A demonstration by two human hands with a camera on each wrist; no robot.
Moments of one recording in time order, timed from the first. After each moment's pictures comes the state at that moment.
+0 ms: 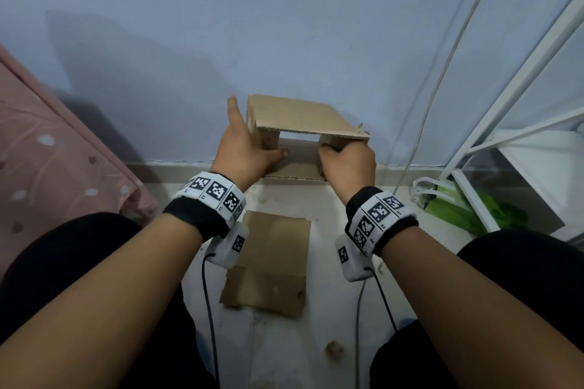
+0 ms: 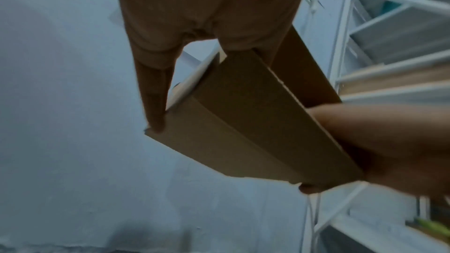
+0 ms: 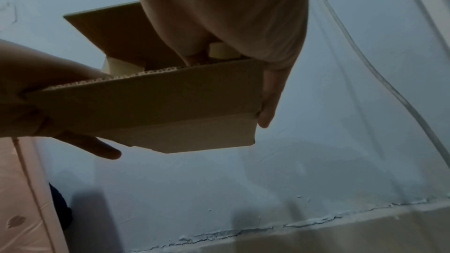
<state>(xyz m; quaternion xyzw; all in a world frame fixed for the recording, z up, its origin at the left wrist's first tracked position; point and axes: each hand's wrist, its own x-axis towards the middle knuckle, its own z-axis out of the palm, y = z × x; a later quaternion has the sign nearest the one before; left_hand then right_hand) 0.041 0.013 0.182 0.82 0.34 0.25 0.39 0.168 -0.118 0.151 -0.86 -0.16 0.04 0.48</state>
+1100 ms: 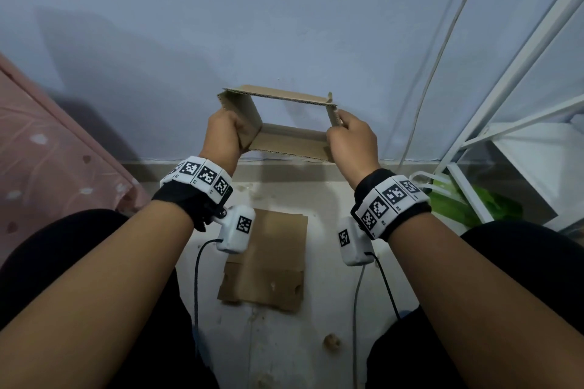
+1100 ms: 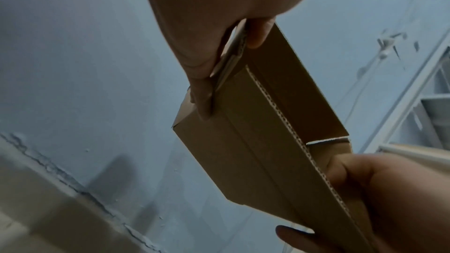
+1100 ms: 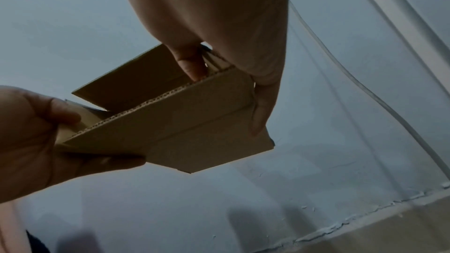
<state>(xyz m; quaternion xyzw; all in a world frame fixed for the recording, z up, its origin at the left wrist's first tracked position) 0.047 0.019 0.196 0.55 0.34 0.31 0.70 0.172 -0.137 0.185 -0.80 -0.23 0.09 0.55</state>
